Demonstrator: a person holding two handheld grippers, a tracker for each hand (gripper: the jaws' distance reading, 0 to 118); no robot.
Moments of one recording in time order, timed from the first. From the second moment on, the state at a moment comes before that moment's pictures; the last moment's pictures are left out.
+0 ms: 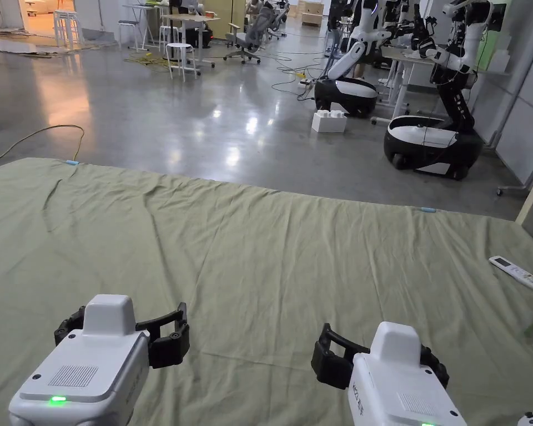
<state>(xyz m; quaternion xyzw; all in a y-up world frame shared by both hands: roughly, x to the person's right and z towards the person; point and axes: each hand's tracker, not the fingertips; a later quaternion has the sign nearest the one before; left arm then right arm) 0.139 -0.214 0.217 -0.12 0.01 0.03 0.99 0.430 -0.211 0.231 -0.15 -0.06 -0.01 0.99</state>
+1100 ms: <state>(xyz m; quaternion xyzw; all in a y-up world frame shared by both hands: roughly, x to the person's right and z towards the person) 0.142 -0.206 0.208 -0.12 -0.01 0.00 0.99 0.450 -0.212 0.209 -0.22 -0.10 -0.05 0.97</state>
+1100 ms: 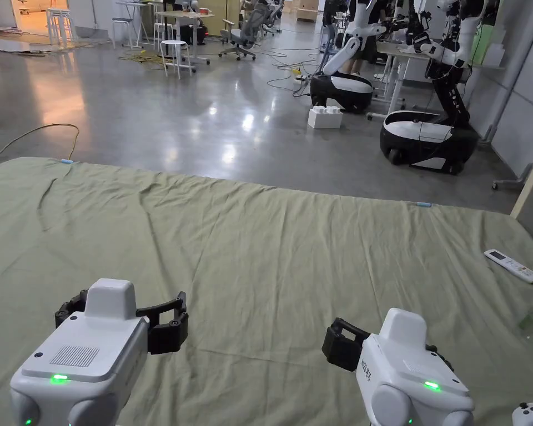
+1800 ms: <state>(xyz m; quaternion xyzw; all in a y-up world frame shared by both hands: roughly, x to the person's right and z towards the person) 0.133 -0.211 0.201 -0.11 0.02 0.00 0.99 0.455 -0.216 0.210 -0.22 -0.10 -0.06 0.97</state>
